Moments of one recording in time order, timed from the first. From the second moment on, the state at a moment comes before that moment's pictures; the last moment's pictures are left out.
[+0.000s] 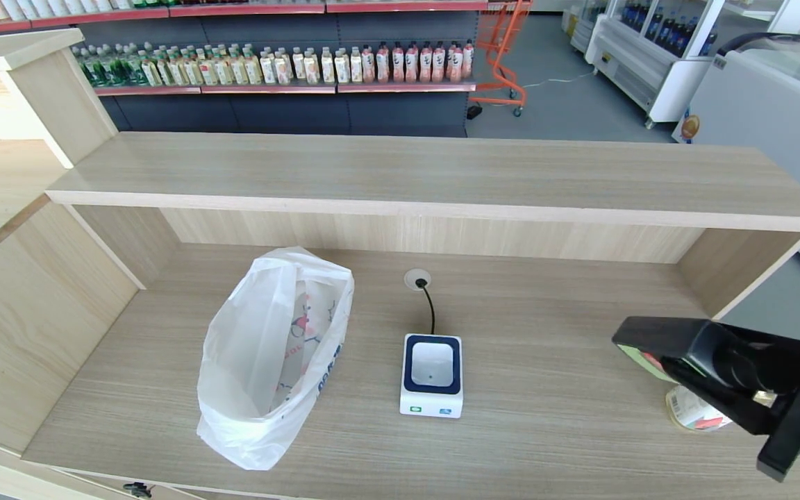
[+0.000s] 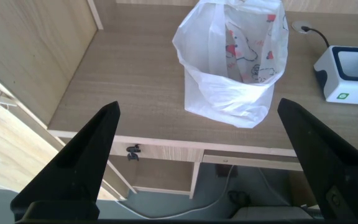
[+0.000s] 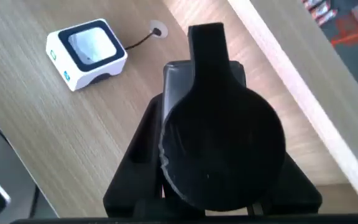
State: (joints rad) left arm 0.00 0.00 0.00 0.00 0.00 0.00; right arm 0.46 1.03 -0.32 -0.61 0.05 -0.71
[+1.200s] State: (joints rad) left arm 0.00 0.00 0.00 0.00 0.00 0.00; right arm 0.46 1.46 -0.64 -0.48 0.15 0.71
